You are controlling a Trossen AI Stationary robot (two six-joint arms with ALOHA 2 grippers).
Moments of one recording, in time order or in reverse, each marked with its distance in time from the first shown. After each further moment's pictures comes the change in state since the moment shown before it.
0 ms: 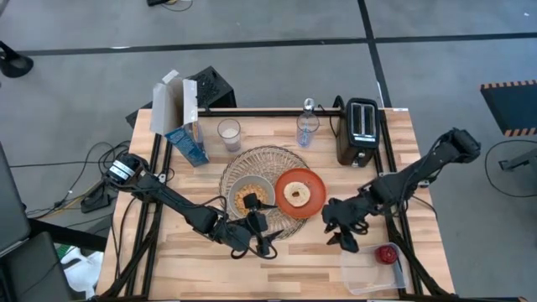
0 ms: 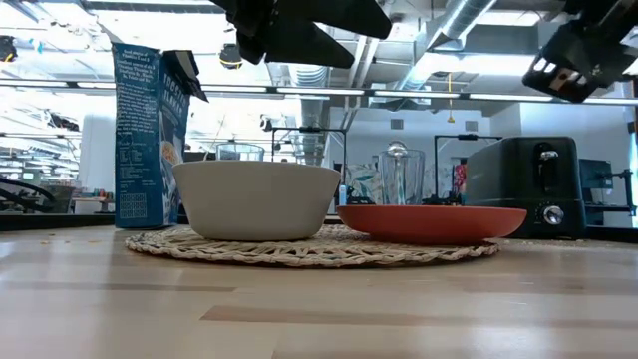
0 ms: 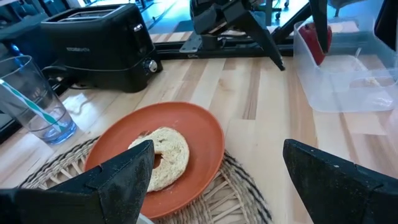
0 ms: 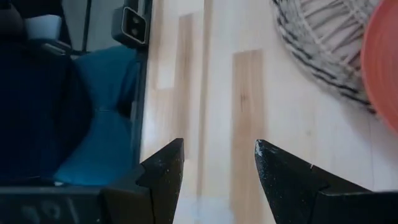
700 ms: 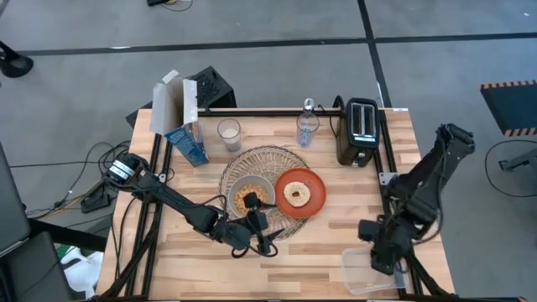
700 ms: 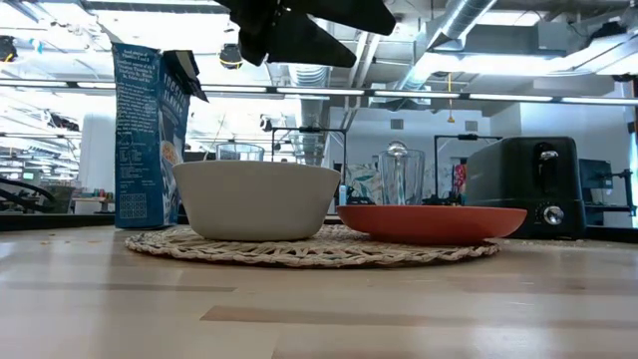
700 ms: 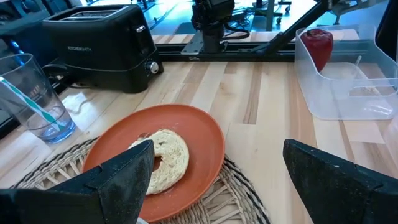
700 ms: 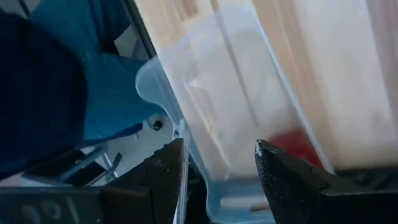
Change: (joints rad) left arm 0.007 0.000 0.000 0.013 0.002 -0.017; right arm 0.416 -0.014 0.215 -0.495 0.042 0.725
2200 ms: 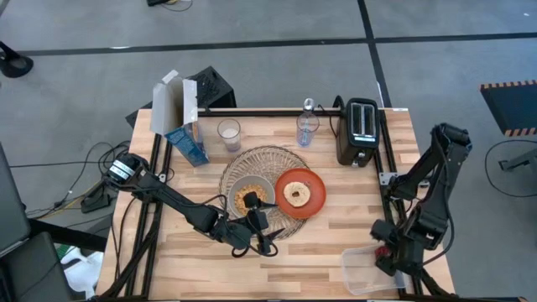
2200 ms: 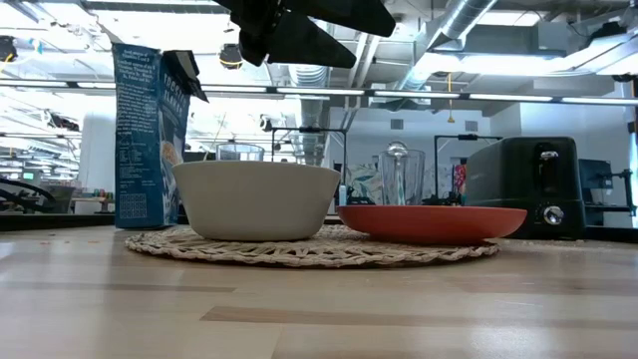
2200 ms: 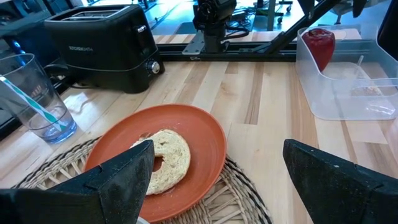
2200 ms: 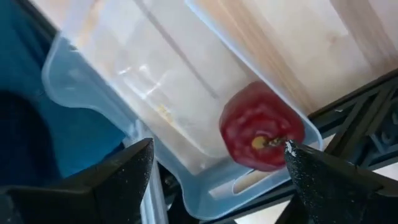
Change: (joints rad) left arm 0.000 0.000 0.000 -0.001 -0.002 0.002; right arm 0.206 0.020 -0.076 -0.057 0.072 0.470
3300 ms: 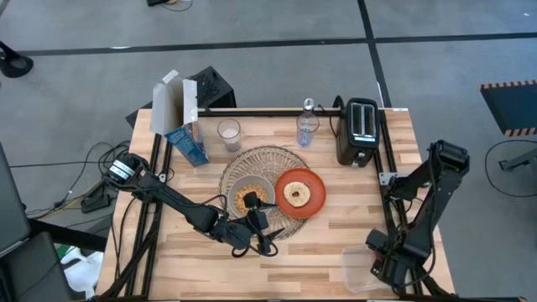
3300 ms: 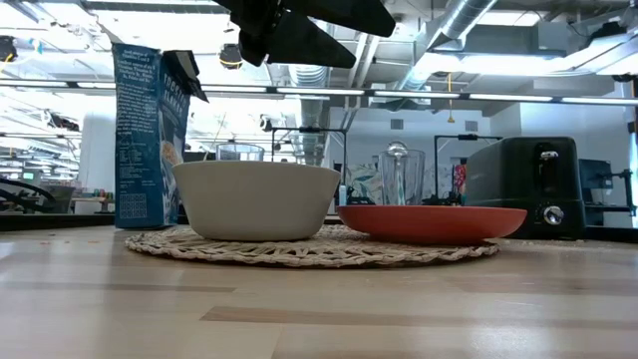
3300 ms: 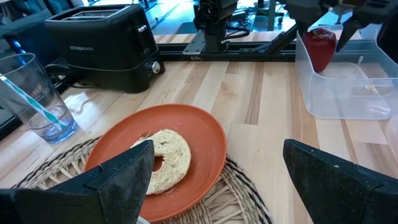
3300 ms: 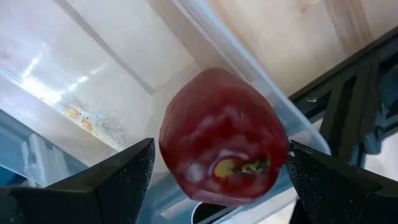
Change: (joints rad) left arm 0.000 0.000 0.000 -0.001 -0.002 -0.002; right arm 0.003 0.257 0.000 -0.045 -0.131 -0.034
